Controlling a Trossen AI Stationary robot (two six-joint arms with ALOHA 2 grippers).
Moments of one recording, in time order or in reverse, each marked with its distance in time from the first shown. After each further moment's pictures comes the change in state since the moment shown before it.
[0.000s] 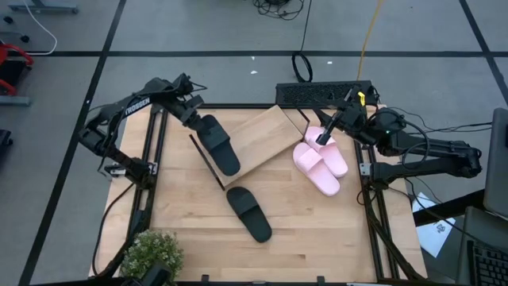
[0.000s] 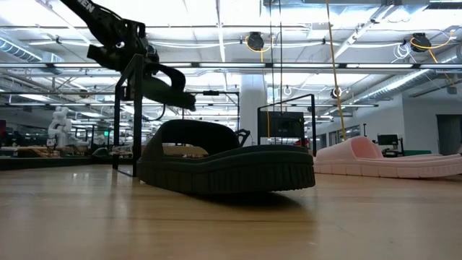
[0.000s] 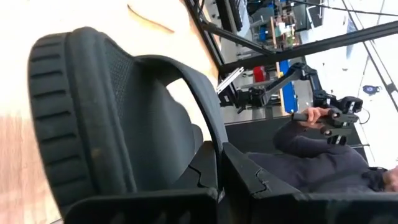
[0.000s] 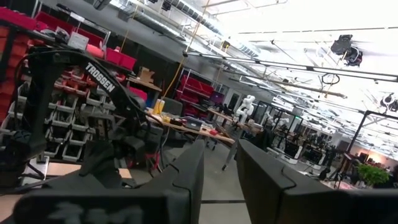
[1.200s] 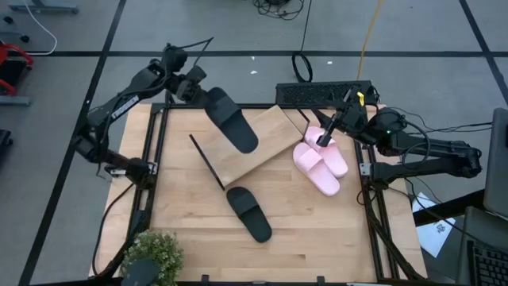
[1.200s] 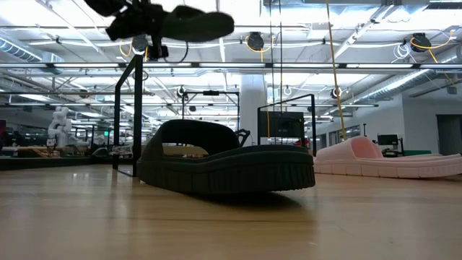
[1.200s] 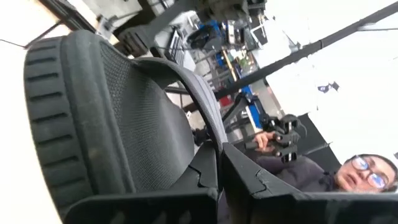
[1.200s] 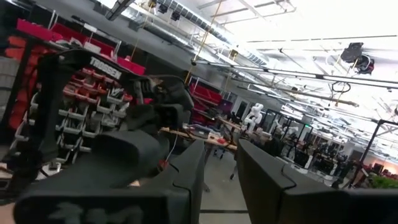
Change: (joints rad) left arm -0.034 -0.080 0.210 0.529 0.184 -0.605; right arm 0.000 0.000 0.000 0.019 -0.048 0.003
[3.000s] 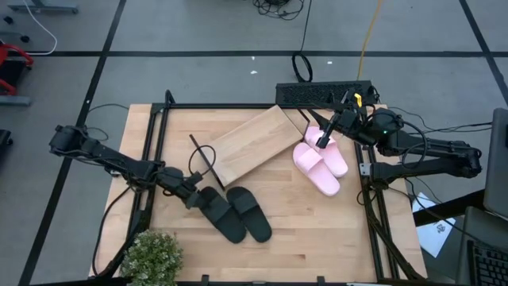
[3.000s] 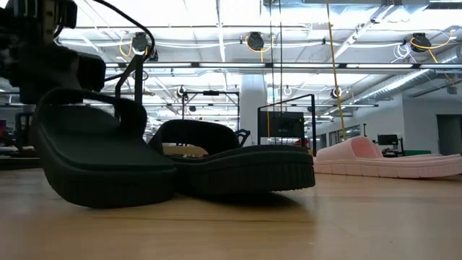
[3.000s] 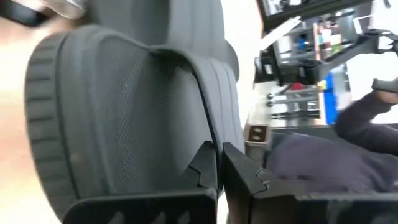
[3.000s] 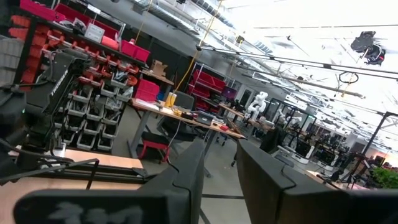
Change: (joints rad) left arm -1.235 -0.457 -1.146 0.970 -1.228 -0.878; right arm 0.000 0.000 0.000 -0.071 0.003 -0.005
